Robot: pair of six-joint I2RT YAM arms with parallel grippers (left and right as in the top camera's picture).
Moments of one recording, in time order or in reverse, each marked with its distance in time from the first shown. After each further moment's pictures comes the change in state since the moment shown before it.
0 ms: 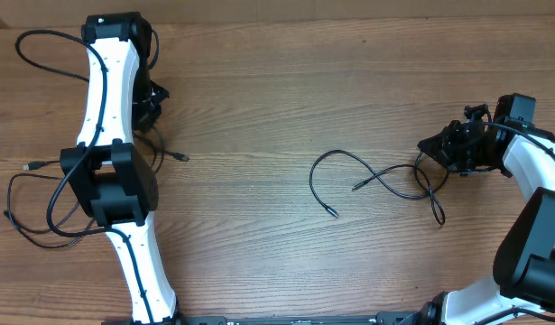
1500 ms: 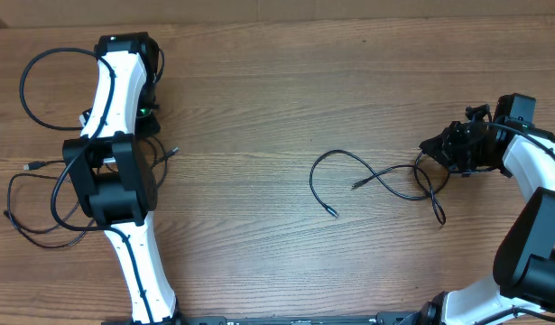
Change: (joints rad) left arm 0.014 0.000 -0.215 0.174 -0.271 -1.118; right arm 0.000 0.000 0.000 -0.001 0.042 0.000
